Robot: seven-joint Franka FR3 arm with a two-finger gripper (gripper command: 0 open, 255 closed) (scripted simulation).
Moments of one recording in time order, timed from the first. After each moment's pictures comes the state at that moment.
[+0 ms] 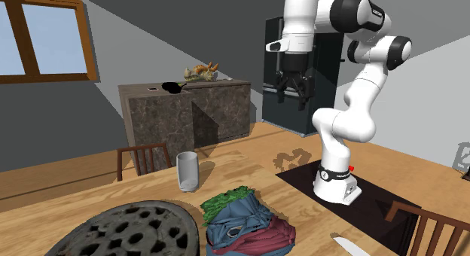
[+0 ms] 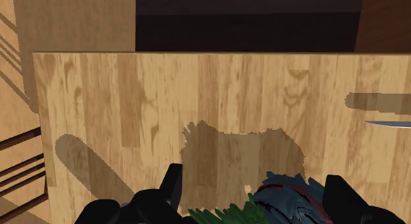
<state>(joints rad) 0.00 -0.74 0.07 -2.29 -0.02 1.50 0.04</state>
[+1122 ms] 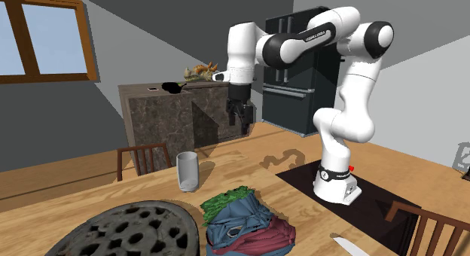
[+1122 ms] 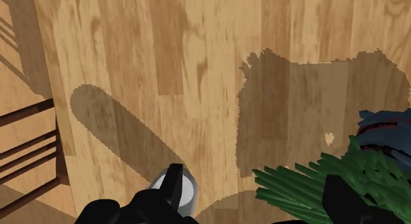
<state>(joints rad) -0.08 -0.38 -0.10 -2.26 -0.10 1.91 -0.10</state>
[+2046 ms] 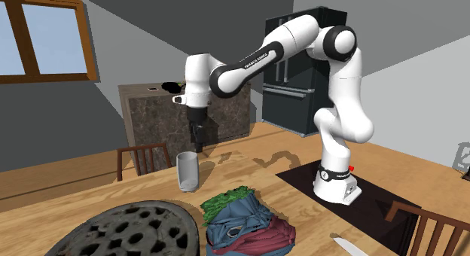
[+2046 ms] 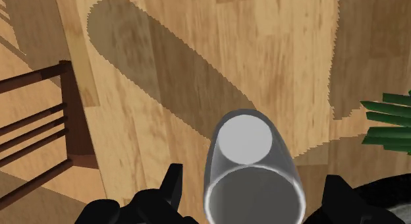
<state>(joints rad) -0.15 0.09 -0.22 -1.99 0.00 2.16 -0.26</state>
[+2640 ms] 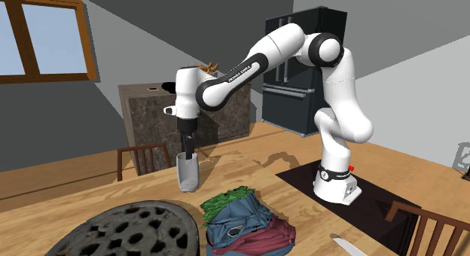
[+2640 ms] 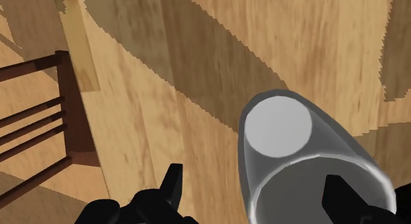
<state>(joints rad) -0.18 0.25 -0.22 -1.91 0.06 2.24 -0.32</state>
